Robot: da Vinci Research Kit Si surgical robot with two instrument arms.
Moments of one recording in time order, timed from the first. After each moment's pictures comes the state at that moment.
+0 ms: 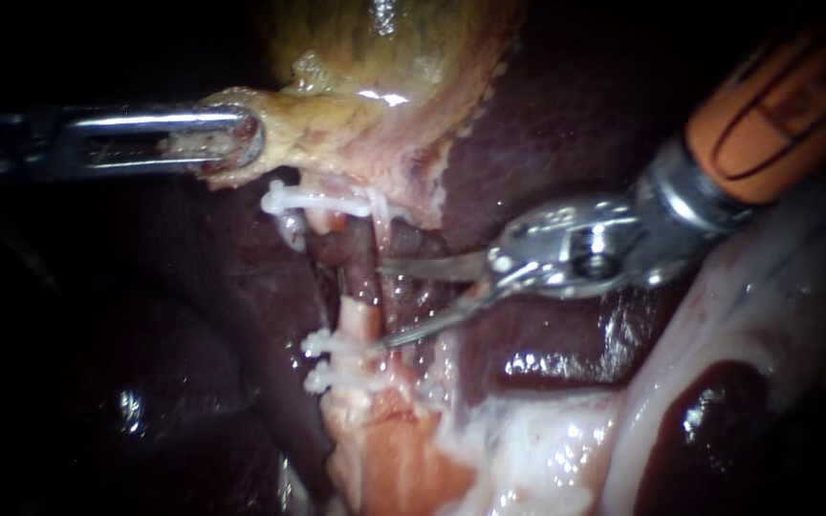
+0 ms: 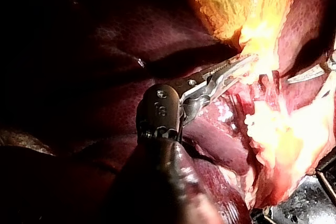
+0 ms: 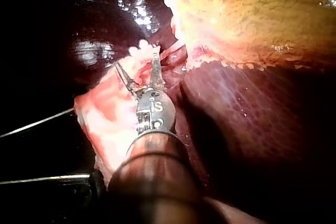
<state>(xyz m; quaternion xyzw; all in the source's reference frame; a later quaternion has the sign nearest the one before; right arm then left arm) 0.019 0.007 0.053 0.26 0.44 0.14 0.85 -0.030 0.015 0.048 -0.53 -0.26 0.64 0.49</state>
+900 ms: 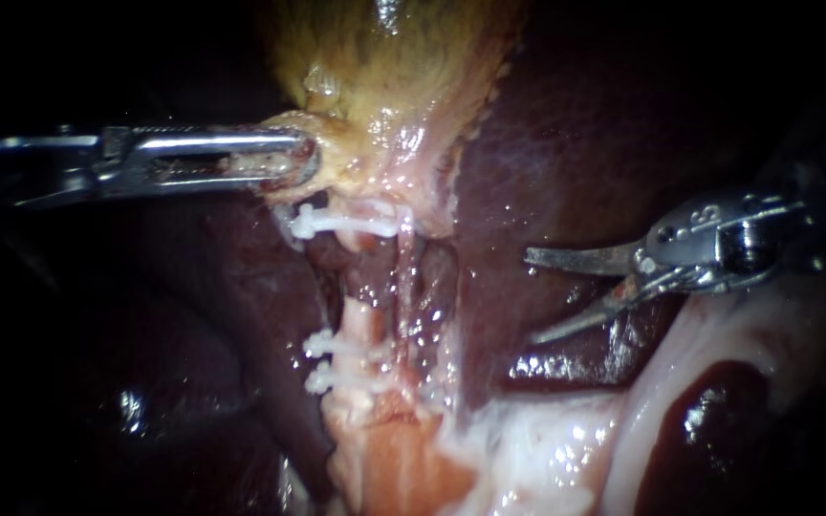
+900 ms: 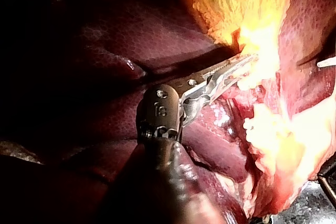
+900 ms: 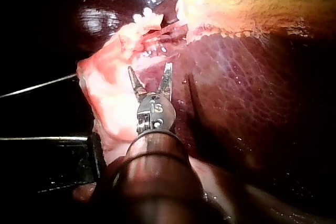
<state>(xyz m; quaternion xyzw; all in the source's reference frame) 0.012 0.007 0.052 0.21 0.38 0.14 0.89 -0.034 0.015 0.053 -0.53 -0.26 0.65 0.48</state>
